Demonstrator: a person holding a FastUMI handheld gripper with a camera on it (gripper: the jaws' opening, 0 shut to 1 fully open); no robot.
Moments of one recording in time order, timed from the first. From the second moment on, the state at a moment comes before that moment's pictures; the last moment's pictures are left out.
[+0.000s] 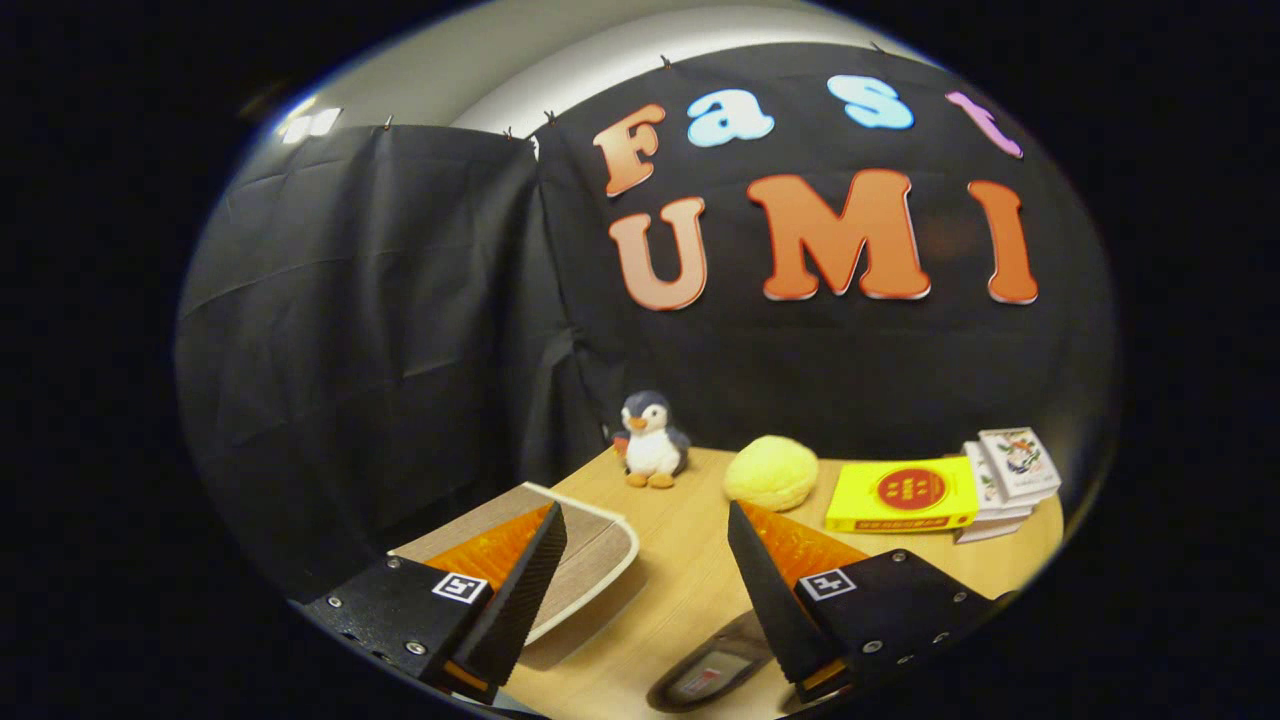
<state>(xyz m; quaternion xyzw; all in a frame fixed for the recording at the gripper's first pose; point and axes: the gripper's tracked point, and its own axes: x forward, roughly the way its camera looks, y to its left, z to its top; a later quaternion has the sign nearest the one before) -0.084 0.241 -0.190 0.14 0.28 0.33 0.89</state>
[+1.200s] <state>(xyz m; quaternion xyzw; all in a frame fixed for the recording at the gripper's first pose) -0.180 0.362 -0.279 0.35 0.54 0.42 0.64</state>
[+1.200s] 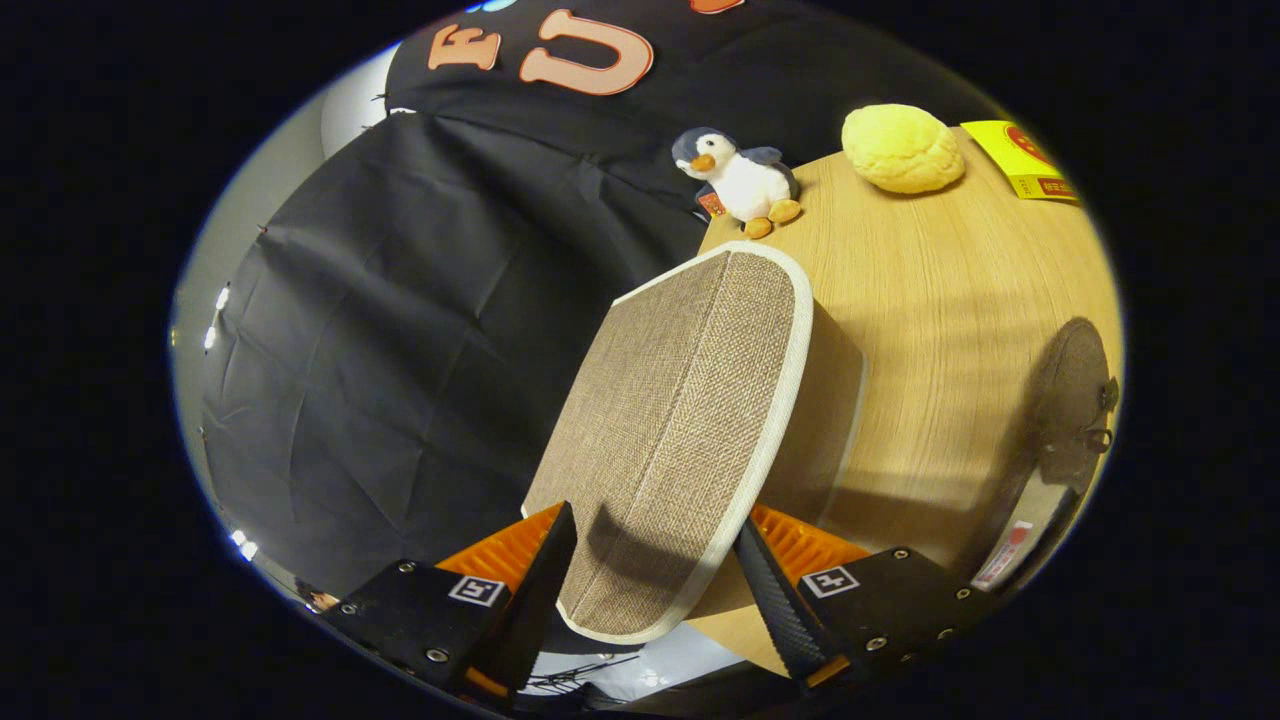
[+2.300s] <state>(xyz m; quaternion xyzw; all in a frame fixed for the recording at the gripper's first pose) -0.139 0.436 -0.130 0.39 0.43 0.50 0.65</state>
